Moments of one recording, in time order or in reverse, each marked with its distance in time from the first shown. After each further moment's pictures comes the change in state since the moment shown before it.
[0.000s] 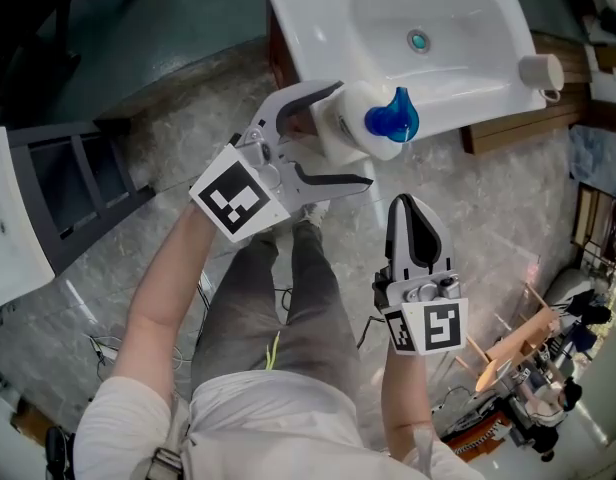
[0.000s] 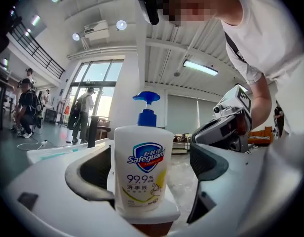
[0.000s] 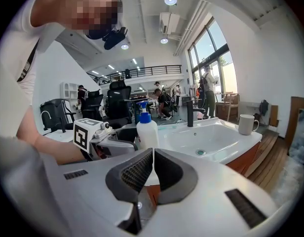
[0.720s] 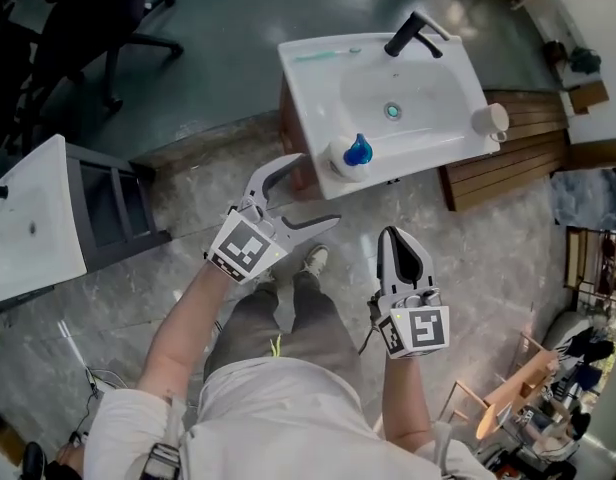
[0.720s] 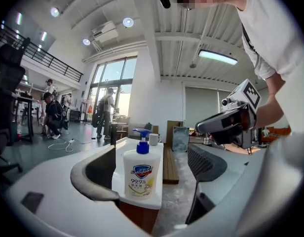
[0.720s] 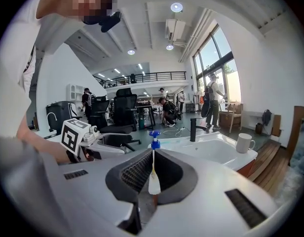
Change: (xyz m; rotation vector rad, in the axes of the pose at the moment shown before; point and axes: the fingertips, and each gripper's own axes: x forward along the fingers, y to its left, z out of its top) left arm -0.071 -0.046 0.098 -0.053 0.094 0.266; right arm -0.087 0.044 0.094 -0.063 -0.058 0.033
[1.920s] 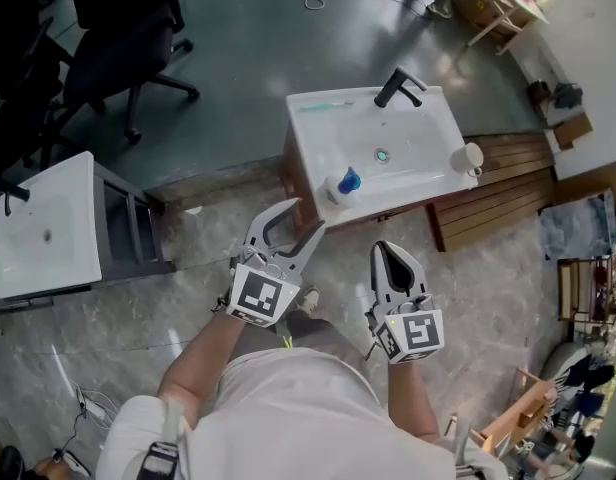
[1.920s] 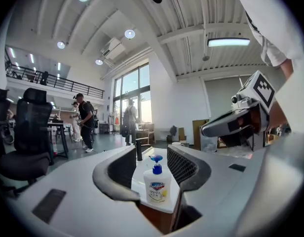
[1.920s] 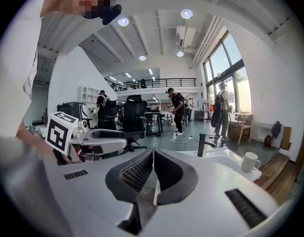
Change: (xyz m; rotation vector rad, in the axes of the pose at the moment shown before) left arm -0.066 -0.030 0.096 0.116 -0.029 0.355; right arm -0.044 0.034 0.072 -0.081 -0.069 0.079
